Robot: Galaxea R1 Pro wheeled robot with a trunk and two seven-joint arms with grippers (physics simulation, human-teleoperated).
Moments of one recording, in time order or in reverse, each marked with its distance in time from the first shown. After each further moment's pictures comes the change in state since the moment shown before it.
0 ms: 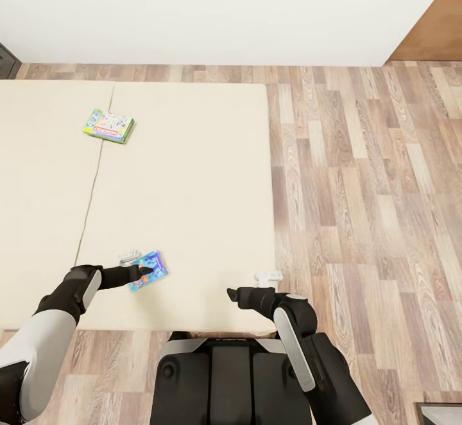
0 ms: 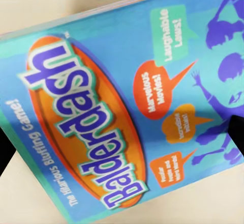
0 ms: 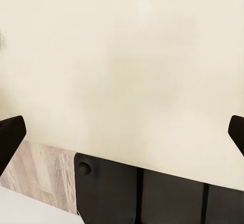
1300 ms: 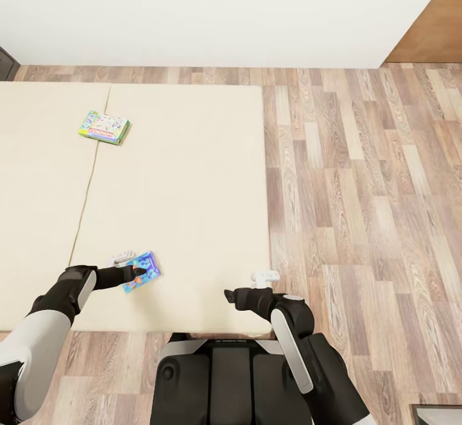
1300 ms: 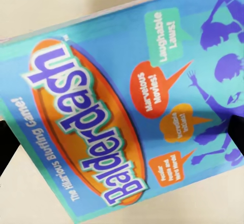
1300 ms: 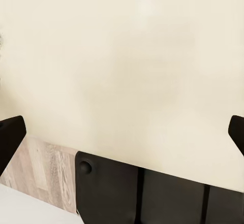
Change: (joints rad) left arm 0.000 0.023 0.004 0.002 -0.021 -0.009 0.025; right arm 0.000 0.000 0.026 -0.001 0.003 0.000 -0.002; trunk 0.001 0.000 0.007
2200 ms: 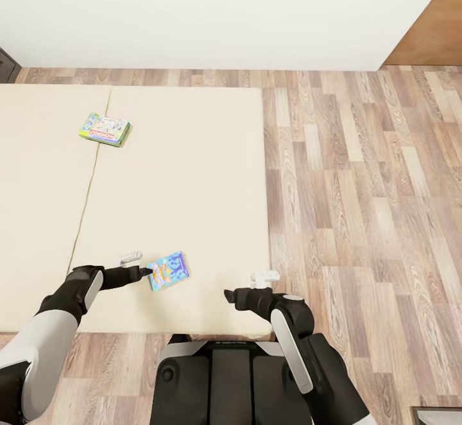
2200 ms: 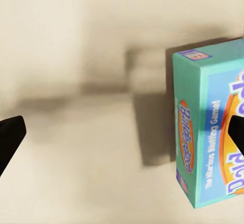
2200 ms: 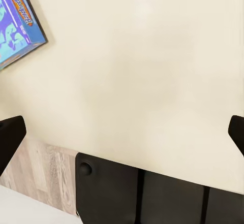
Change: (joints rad) left arm 0.001 -0.031 0.000 0.000 -0.001 -0.002 -0.003; right arm 0.000 0.000 0.001 0.000 0.000 0.000 0.000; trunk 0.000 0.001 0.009
